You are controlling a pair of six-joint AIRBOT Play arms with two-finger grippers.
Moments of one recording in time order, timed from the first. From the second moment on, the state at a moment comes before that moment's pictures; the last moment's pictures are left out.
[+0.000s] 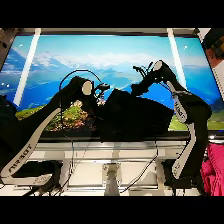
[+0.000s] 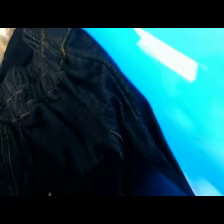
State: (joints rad) left arm -0.60 -1.47 1.30 1.30 -1.42 -1.56; right arm 0.12 -2.07 1.79 -0.97 1.46 1.23
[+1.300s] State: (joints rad) left arm -0.35 -1.44 1.30 1.18 -0.89 -1.55; right arm 0.02 -1.98 2.05 -1.07 0.92 1.49
